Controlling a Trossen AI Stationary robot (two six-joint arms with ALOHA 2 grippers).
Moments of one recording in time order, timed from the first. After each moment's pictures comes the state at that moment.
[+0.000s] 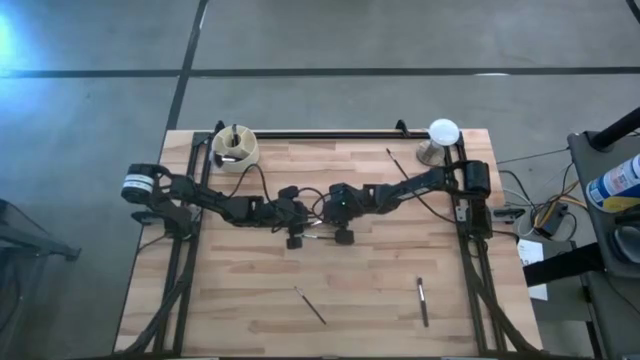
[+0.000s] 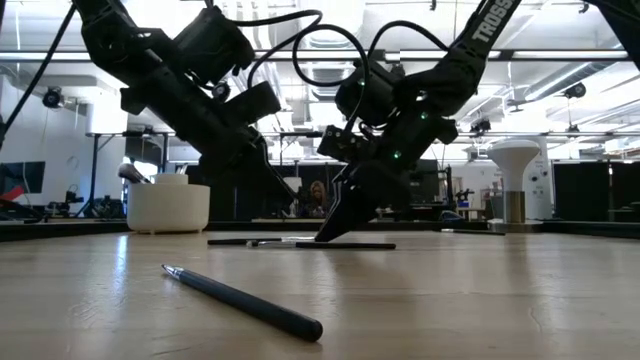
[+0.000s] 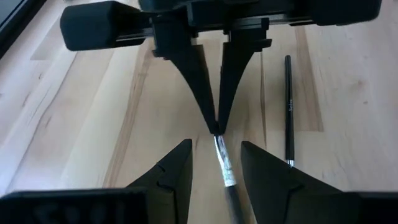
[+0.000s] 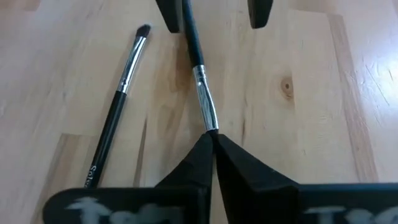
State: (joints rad) left arm -0.01 1.59 0.67 0.29 -0.21 0.05; right arm -0.13 1.98 1.01 0.13 -0.12 -0.18
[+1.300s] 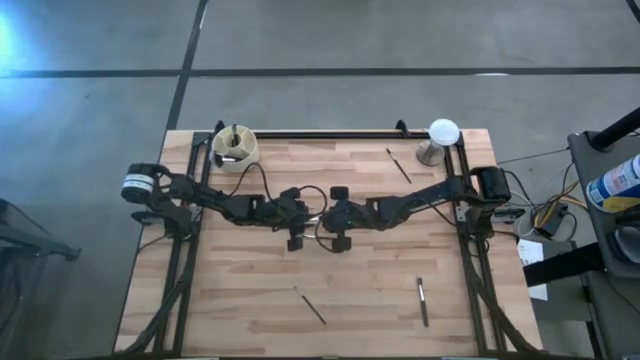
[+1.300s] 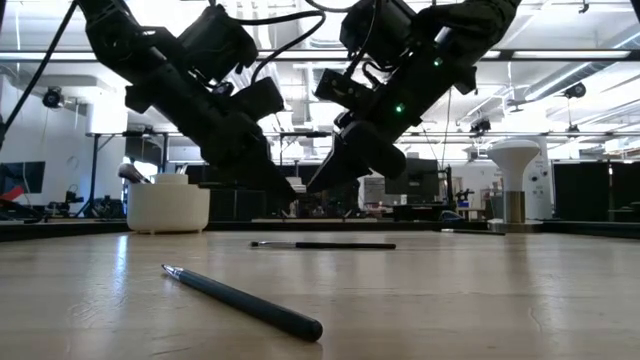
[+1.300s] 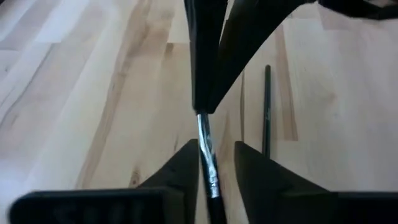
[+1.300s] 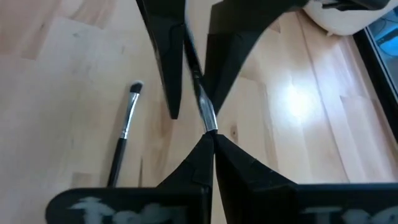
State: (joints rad) left arm -0.01 1.59 0.69 0.27 -0.13 -0.02; right arm 0.05 1.85 1.04 0.08 0.27 -0.22
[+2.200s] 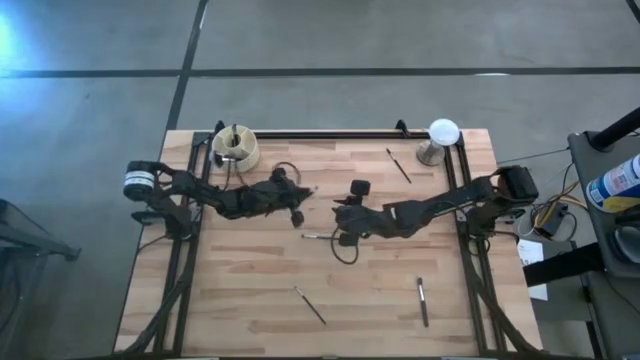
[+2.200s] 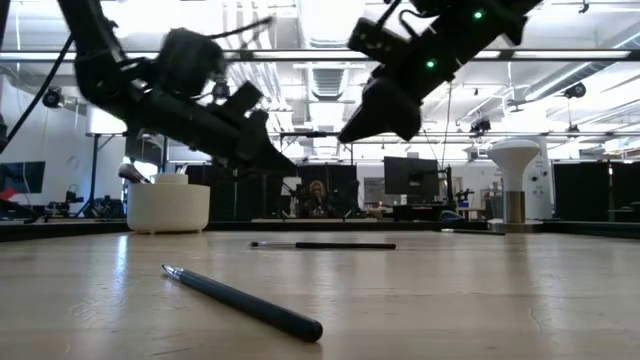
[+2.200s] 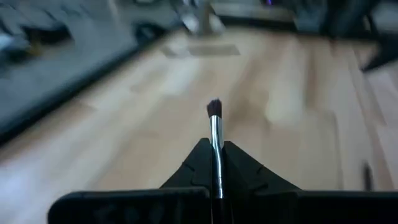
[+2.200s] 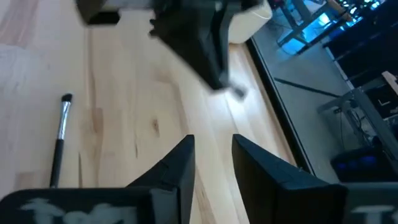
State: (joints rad) left arm 0.14 1.59 0.50 0.80 -0.27 -0.08; right arm 0.15 1.66 0.96 0.03 0.66 -0.17
